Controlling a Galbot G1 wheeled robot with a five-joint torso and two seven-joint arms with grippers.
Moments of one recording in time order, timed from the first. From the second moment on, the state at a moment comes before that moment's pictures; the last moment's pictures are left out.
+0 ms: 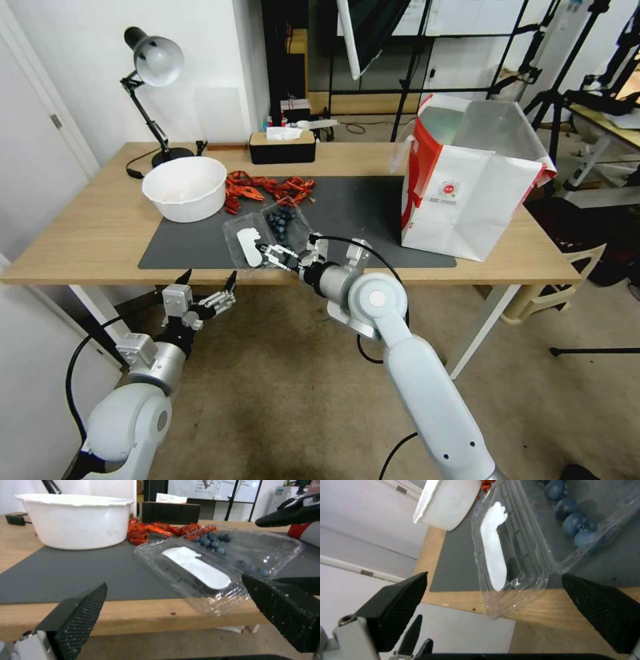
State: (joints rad) left arm 1.51 -1.30 -0.63 -2.05 -0.41 0.12 0.11; right arm -0.85 1.51 0.08 1.78 1.32 -0.68 0.47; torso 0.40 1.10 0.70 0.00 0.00
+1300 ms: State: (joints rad) left arm 1.54 -1.33 -0.63 -2.06 -0.41 0.09 0.11; right arm -0.79 1.56 0.05 1.67 1.27 -0.61 0.37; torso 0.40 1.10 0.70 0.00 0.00
